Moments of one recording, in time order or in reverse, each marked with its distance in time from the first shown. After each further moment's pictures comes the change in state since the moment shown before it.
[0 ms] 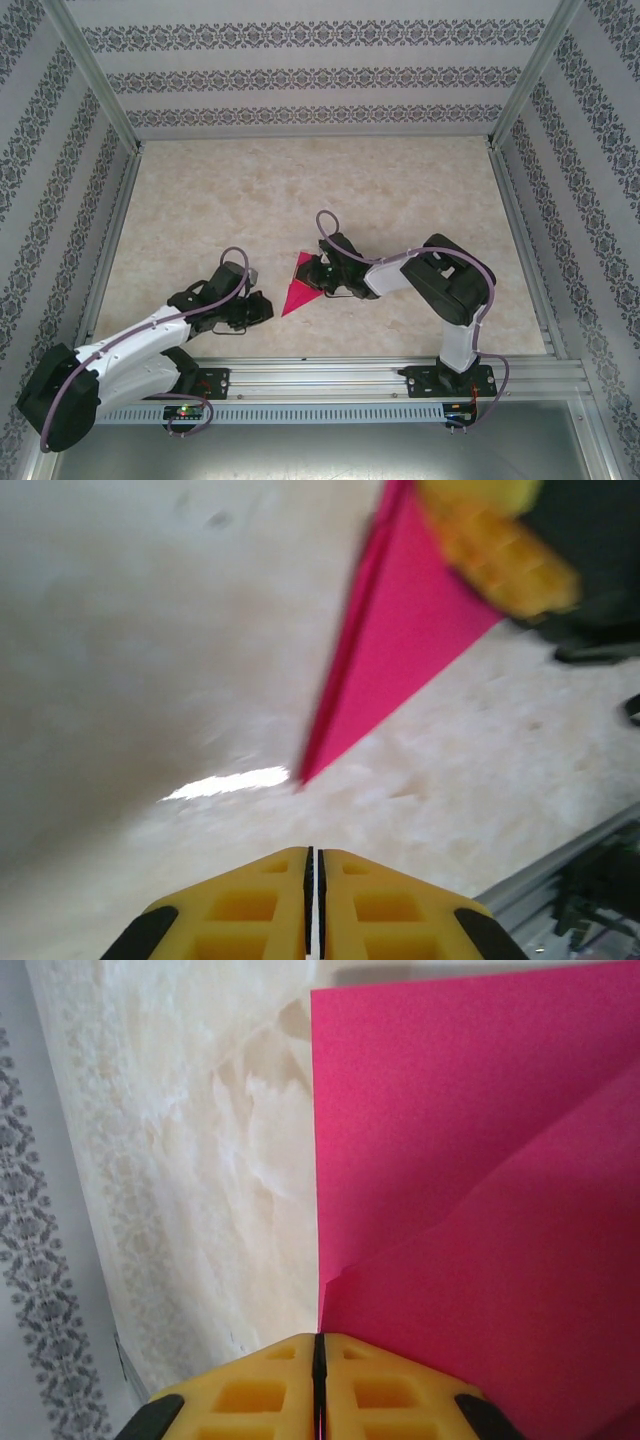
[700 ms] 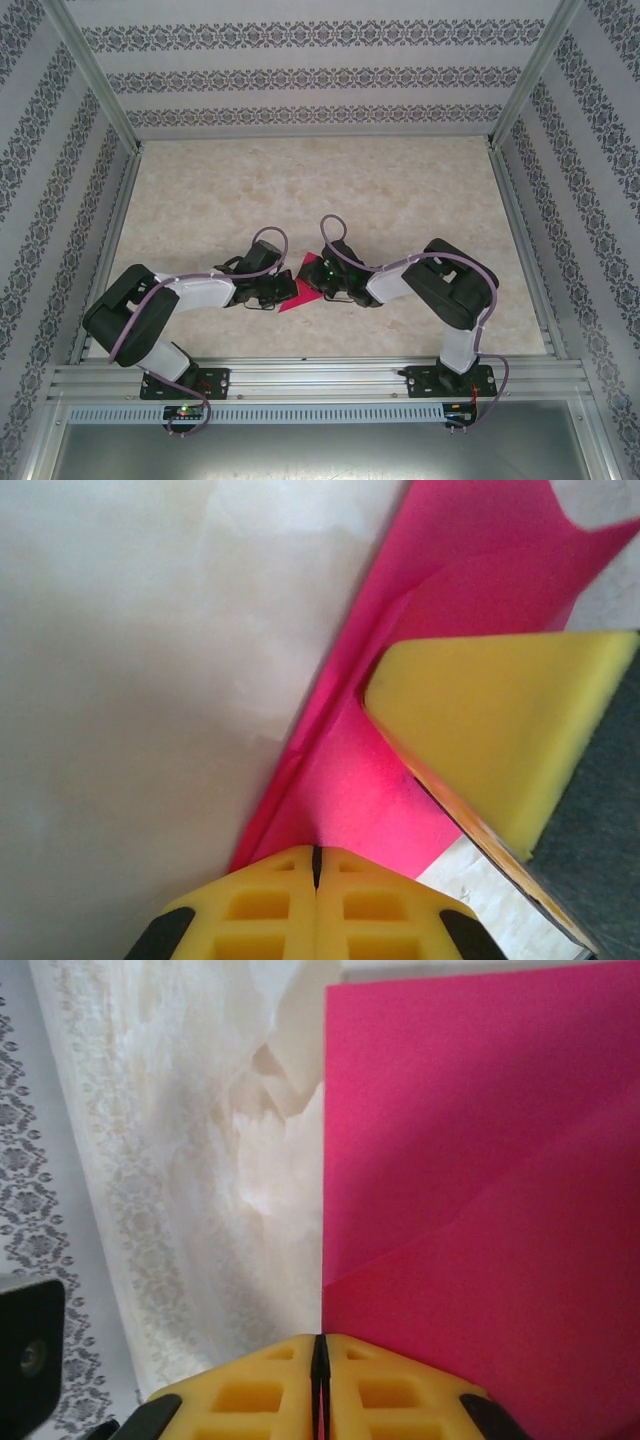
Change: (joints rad) left arm 0.000 0.548 0.166 0.349 0.010 0.003; right arm 0.027 -0.040 -0.047 0.035 0.112 0.079
